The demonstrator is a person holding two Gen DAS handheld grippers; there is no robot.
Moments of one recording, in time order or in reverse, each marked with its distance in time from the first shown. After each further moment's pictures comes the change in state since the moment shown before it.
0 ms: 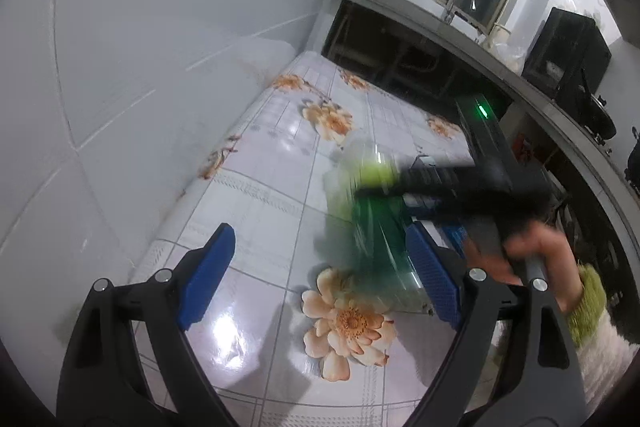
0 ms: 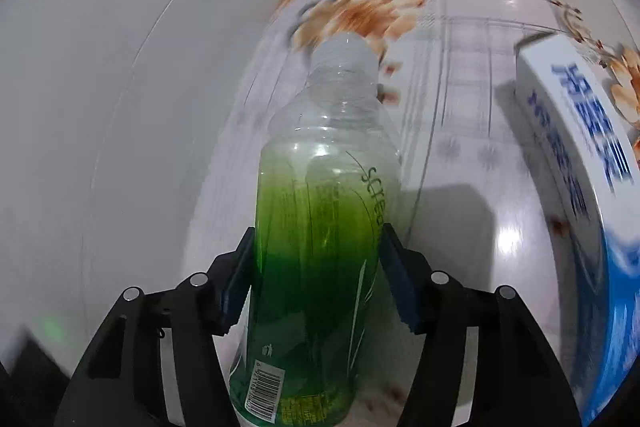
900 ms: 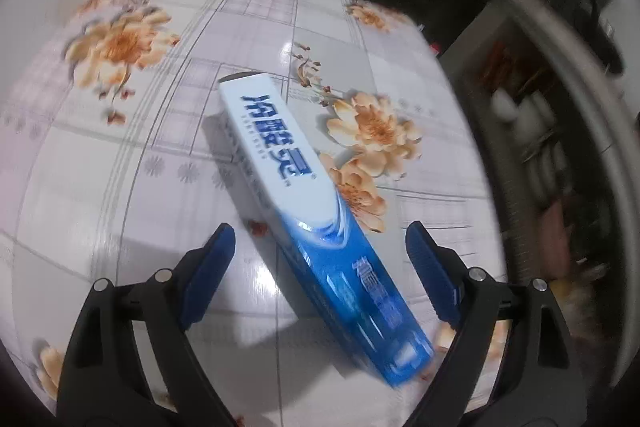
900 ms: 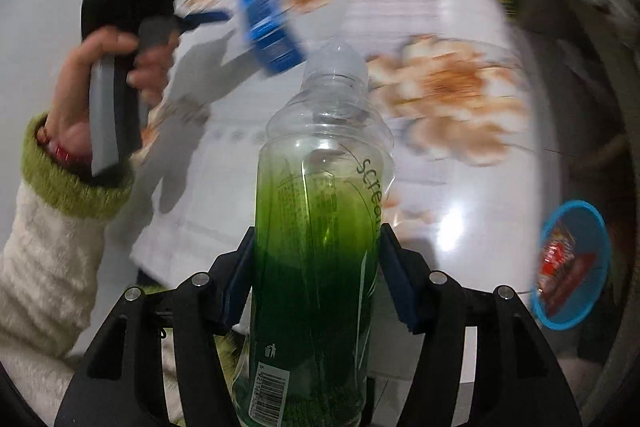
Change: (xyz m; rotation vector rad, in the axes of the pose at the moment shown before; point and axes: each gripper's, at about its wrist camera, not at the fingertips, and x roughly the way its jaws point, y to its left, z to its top) left arm 0.221 -0.198 0.006 0.119 0.402 -0.090; right arm -0.194 -0.132 -0.253 0.156 -0.153 -0.325
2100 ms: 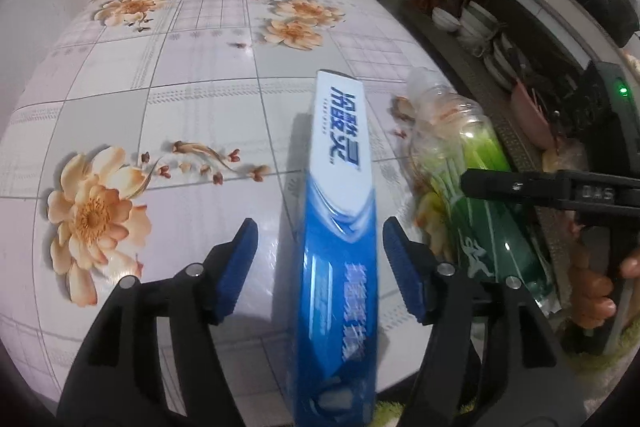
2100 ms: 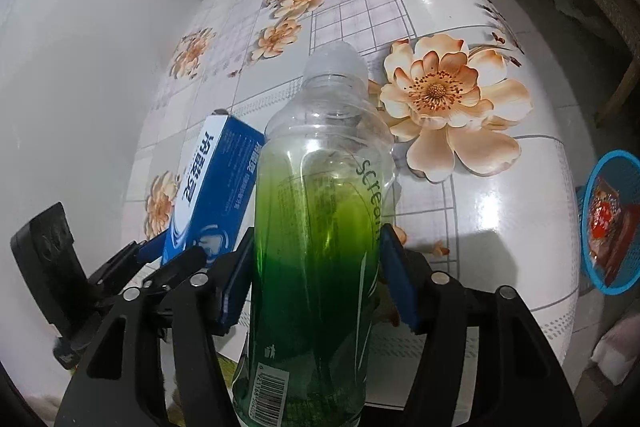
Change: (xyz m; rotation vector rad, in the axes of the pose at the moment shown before) left arm -0.092 0.006 -0.167 0.250 0.051 -0.058; right arm 0.040 0.004 0.025 0.229 -0.049 0.183
